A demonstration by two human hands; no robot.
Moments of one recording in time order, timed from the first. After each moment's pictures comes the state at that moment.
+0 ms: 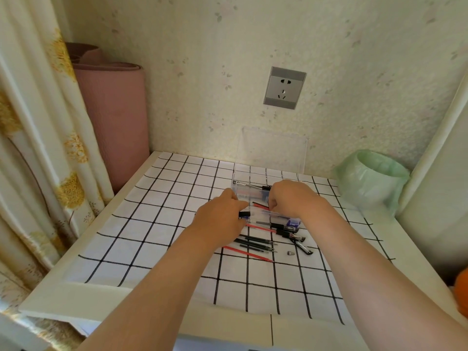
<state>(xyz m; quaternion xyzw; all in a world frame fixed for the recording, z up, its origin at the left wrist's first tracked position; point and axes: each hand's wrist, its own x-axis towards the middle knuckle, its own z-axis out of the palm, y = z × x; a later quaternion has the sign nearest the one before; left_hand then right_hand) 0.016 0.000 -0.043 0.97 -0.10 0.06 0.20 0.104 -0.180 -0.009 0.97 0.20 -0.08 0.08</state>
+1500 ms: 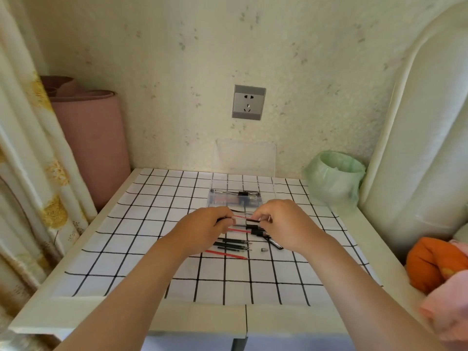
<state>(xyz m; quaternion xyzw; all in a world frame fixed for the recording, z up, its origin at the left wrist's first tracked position) -0.005 -0.005 -0.022 0.94 -0.16 -0.02 0.31 0.003 -0.227 0.005 0.96 0.19 0.03 -0.19</state>
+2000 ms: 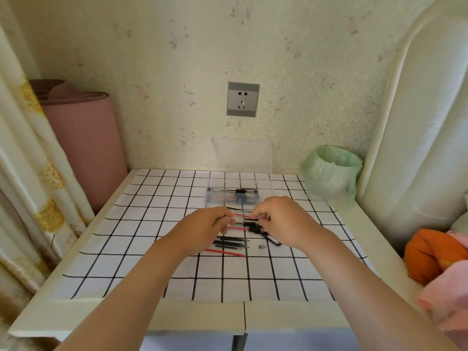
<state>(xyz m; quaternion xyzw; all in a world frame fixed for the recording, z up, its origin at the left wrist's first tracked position) -0.004 -0.010 -0.026 0.93 -0.16 -0.04 0.33 0.000 -0.231 0.009 0.96 0.21 0.03 -0.17</state>
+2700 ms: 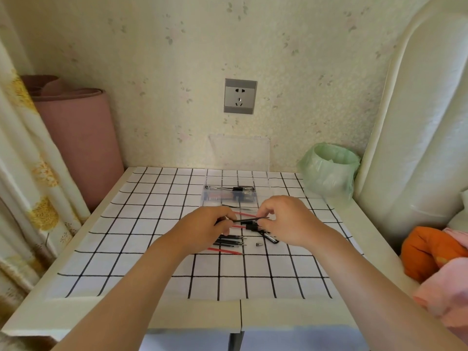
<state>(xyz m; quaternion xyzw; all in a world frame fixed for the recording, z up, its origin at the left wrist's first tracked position) -0.005 -0.021 -0.023 0.93 -0.16 -0.05 0.32 -0.002 -0.245 0.009 0.96 0.18 0.02 -0.19</state>
